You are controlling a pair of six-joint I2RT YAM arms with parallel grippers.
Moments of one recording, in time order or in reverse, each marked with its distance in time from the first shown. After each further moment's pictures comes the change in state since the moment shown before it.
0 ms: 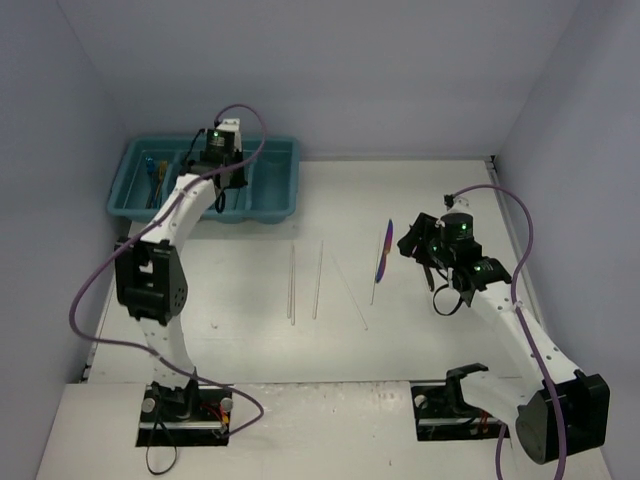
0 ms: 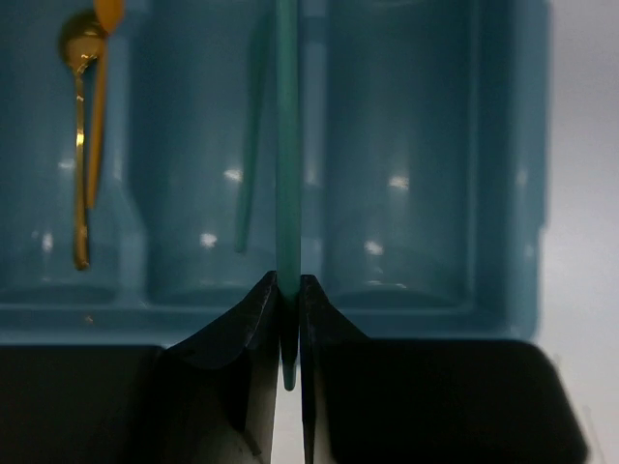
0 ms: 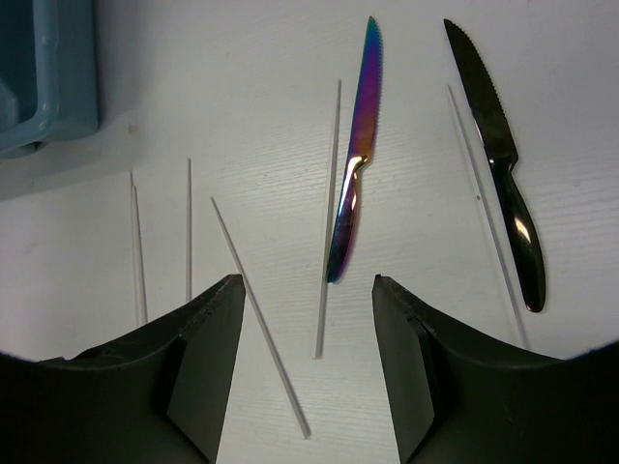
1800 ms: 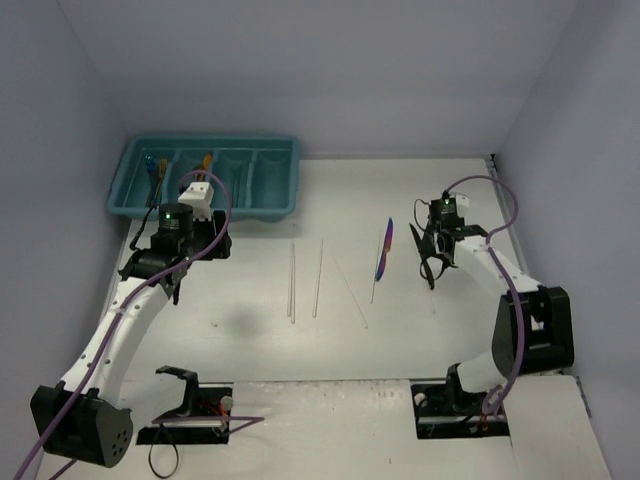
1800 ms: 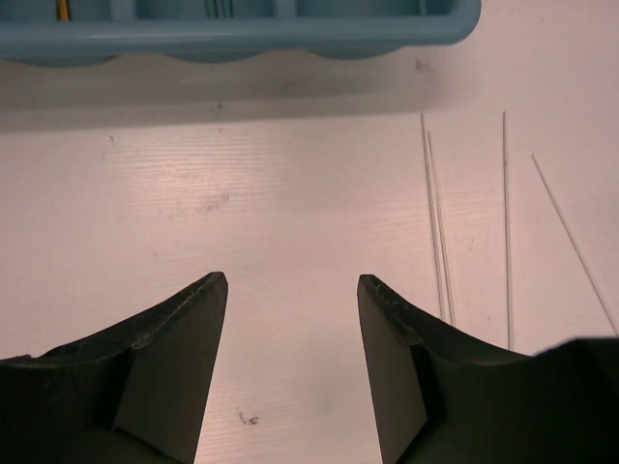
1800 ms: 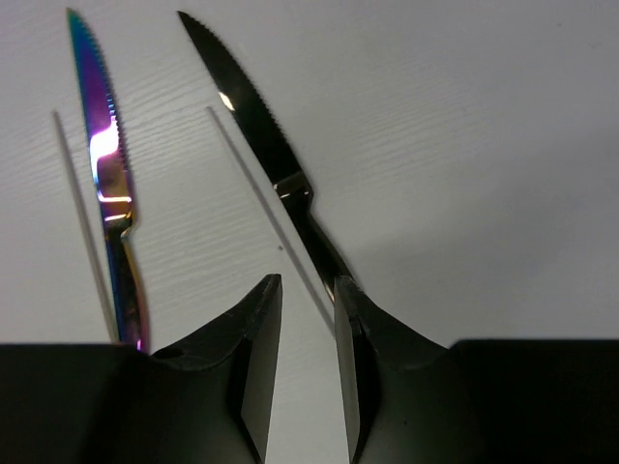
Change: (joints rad) left arm 0.013 -0.830 -0.731 -0.039 0.131 0.006; right arm -0.086 0.404 0.138 -0.069 0.271 -0.139
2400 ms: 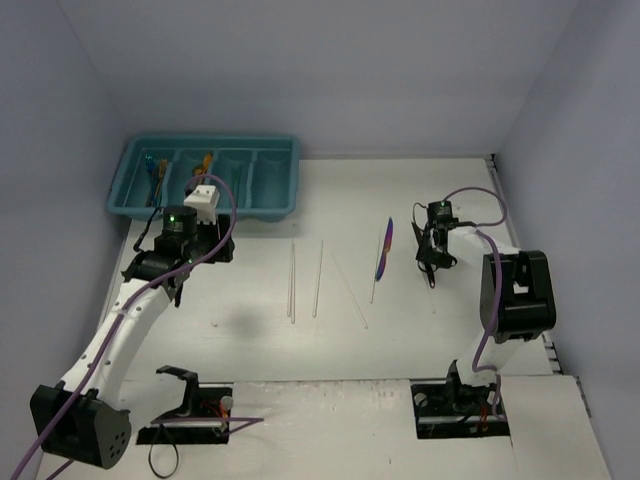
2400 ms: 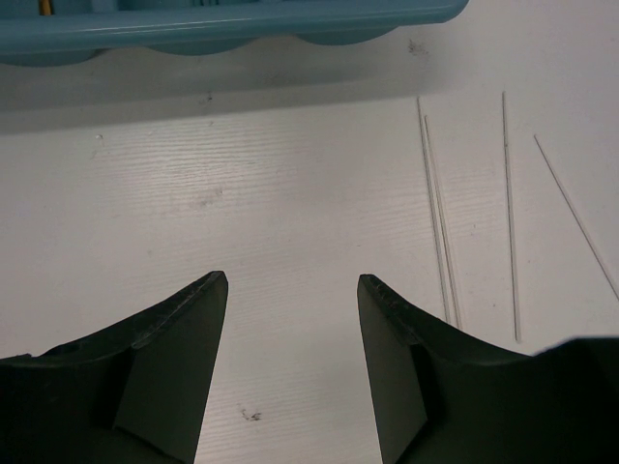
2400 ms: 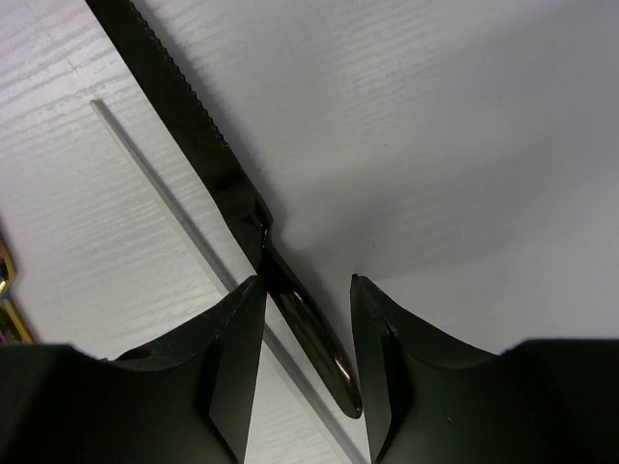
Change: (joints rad) left arm -0.023 -0.012 -0.028 0.000 -0.003 0.025; right arm -0.067 0.235 0.029 0.021 -0.041 -0.021
